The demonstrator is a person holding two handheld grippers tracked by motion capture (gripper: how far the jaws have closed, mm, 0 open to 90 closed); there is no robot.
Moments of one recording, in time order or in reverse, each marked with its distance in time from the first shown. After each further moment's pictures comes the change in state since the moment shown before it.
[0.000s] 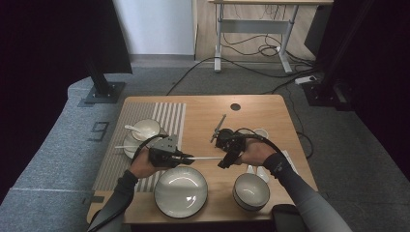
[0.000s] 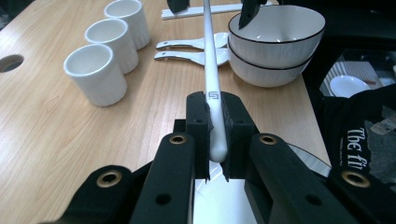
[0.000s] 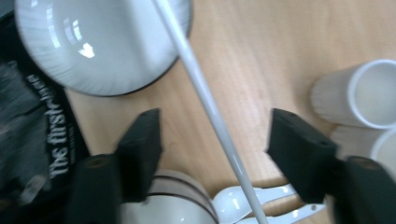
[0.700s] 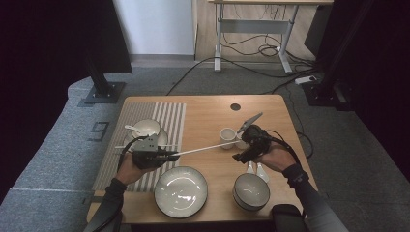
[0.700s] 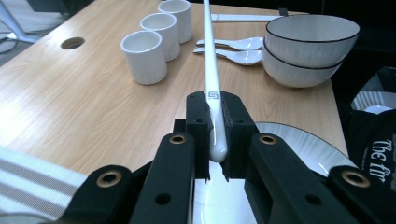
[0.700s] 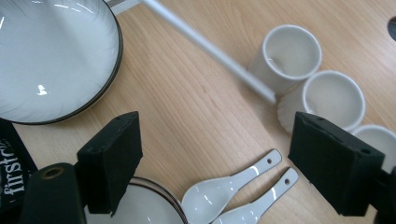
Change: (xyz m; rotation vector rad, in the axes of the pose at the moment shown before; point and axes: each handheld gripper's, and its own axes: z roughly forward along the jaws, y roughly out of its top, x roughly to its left) left arm -0.006 -0.034 -0.036 -0.068 0.155 -0.112; right arm -0.024 -0.068 -0.013 -0.232 -0.119 0.238
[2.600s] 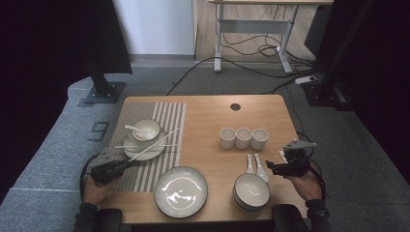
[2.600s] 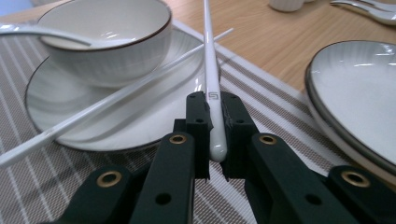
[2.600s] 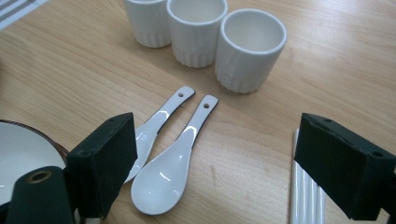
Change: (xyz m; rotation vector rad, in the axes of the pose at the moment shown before) left arm 0.009 -0.132 -0.075 0.016 0.402 -0.320; right arm -0.030 -0.140 0.000 -0.258 -0.259 0.353
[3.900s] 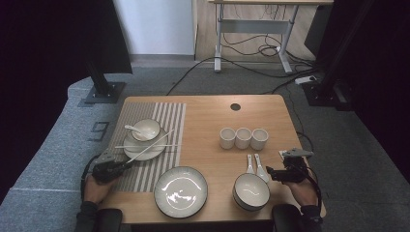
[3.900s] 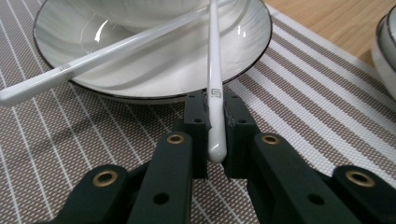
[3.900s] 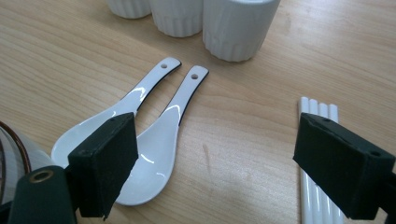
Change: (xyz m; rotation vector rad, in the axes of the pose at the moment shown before) left arm 0.022 -0.021 0.019 0.106 0.040 -0.065; right arm -0.002 -0.032 0.022 0.015 -0.040 0.043
